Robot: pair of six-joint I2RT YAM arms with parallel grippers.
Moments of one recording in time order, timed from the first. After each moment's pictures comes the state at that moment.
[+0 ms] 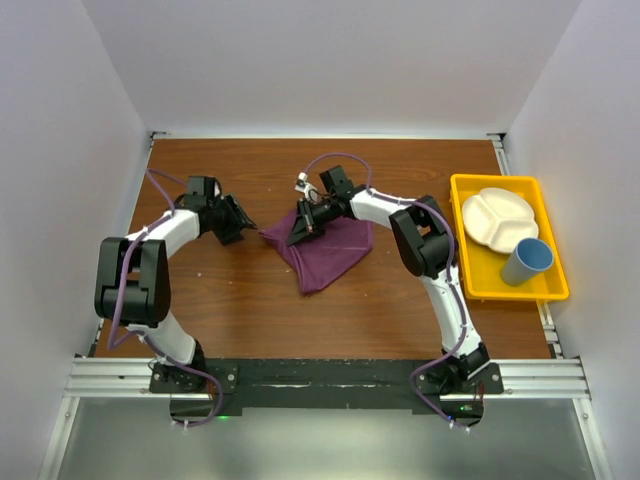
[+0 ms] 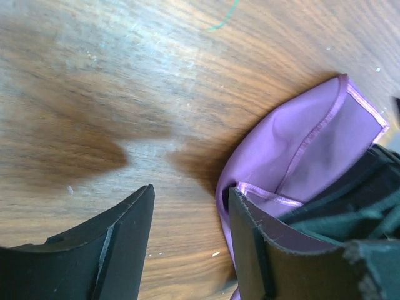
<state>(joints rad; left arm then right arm) -0.05 1.67 0.98 -0.28 0.26 -0.70 0.57 2.36 1.71 -0.27 -0.97 0.53</state>
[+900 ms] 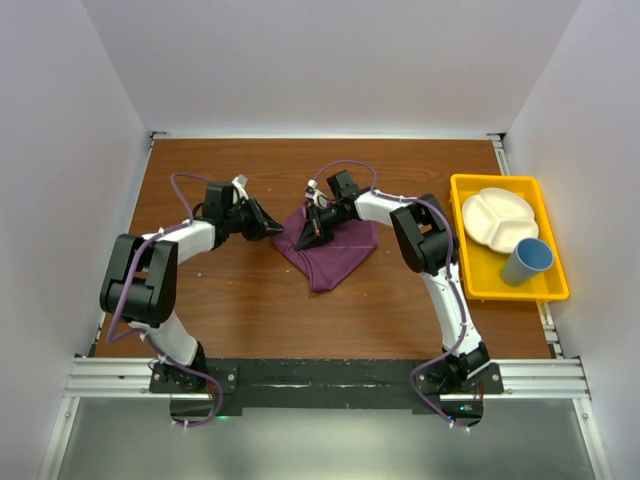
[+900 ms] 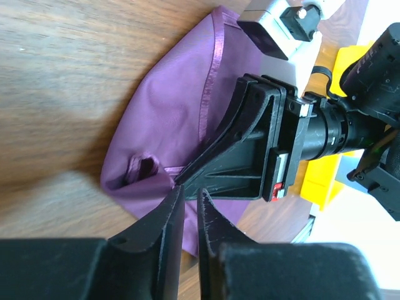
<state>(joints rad) -0.17 1.68 0.88 0.05 0.51 -0.79 0.52 2.40 1.69 -0.32 -0.94 0.52</state>
